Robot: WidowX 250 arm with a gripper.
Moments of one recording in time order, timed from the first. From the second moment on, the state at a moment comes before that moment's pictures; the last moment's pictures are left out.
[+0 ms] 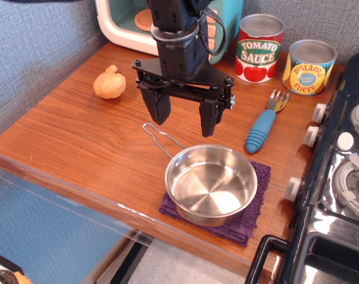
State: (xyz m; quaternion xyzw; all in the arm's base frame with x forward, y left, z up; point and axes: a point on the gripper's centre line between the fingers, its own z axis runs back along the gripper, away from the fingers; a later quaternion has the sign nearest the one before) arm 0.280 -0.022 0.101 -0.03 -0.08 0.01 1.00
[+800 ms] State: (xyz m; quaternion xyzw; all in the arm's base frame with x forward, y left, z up) arm 0.316 0.021 0.096 -0.05 -0.06 0.10 0.99
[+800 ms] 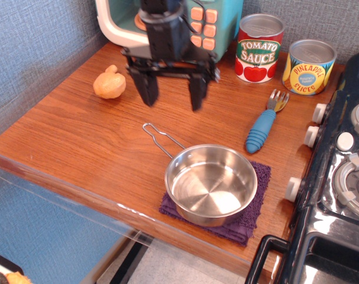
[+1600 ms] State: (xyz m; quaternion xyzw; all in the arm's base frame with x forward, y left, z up) arm 0.396 0.150 0.066 0.00 -0.06 0.27 0.96
